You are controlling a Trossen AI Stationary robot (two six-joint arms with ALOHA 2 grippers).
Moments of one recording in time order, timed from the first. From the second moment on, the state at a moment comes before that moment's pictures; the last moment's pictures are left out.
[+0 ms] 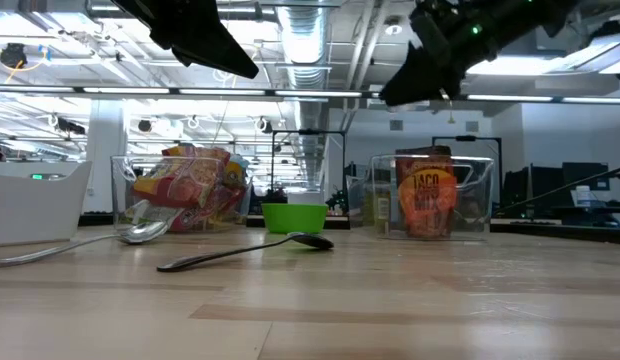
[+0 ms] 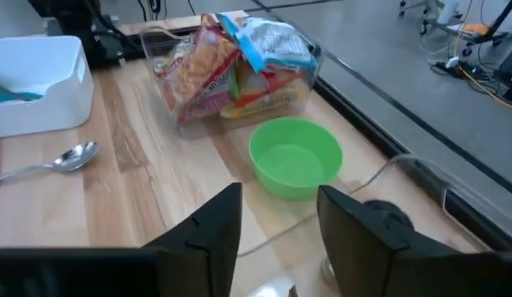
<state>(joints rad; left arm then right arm) -0.40 1.35 0.84 -0.13 -0.65 -0.21 0.01 1.20 0.72 -0.01 0.47 0.17</state>
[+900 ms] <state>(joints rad) -0.40 1.35 0.84 -0.11 -0.65 -0.21 0.05 1.20 0.80 -0.19 -0.03 0.16</state>
